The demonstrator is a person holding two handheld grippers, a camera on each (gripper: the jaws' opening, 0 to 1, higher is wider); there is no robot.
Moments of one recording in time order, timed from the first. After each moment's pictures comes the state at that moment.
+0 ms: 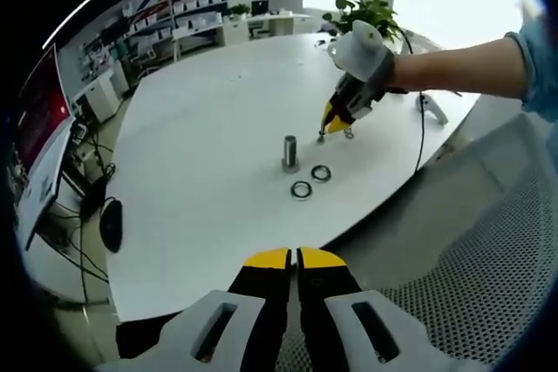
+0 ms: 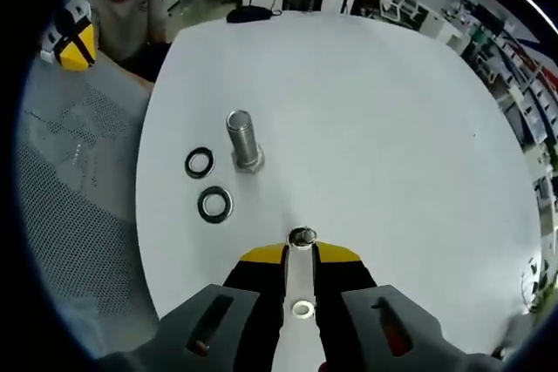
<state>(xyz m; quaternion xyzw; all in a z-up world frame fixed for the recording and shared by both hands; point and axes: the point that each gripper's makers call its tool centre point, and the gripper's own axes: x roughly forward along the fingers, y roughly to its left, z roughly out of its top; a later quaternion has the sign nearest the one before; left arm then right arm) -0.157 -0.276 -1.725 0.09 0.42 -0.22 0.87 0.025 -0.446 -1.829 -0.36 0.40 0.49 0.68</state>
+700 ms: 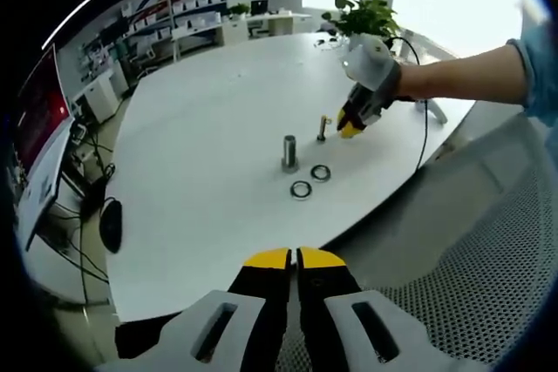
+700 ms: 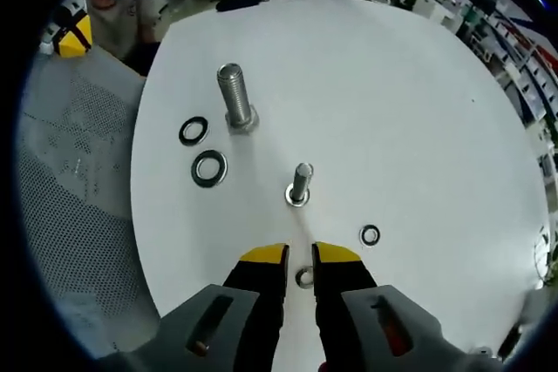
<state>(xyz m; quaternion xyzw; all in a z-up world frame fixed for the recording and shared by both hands) -0.156 -0.276 -1.724 0.09 0.42 -0.22 0.87 0.016 -0.486 -1.841 -0.34 0.43 0.47 0.69</state>
